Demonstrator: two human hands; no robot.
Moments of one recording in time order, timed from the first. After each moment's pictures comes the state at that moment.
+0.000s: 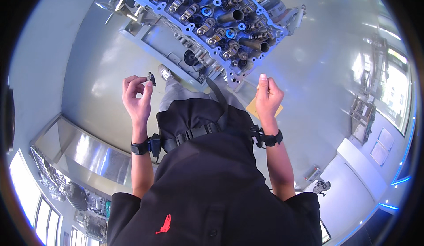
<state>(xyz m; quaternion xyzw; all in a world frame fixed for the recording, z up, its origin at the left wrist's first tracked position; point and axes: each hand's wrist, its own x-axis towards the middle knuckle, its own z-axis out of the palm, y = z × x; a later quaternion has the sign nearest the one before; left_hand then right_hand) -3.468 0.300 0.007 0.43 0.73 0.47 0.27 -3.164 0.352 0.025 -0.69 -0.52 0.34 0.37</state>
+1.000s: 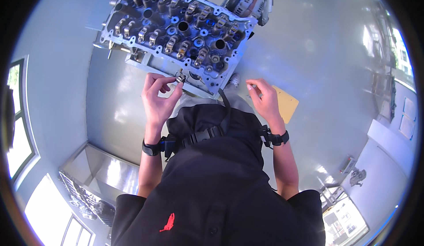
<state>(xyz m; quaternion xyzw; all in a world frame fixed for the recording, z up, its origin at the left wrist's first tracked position) -3.361 0.374 0.070 0.61 0.63 0.38 0.29 -3.082 0.348 0.021 -0.62 -0.60 0.39 0.30</state>
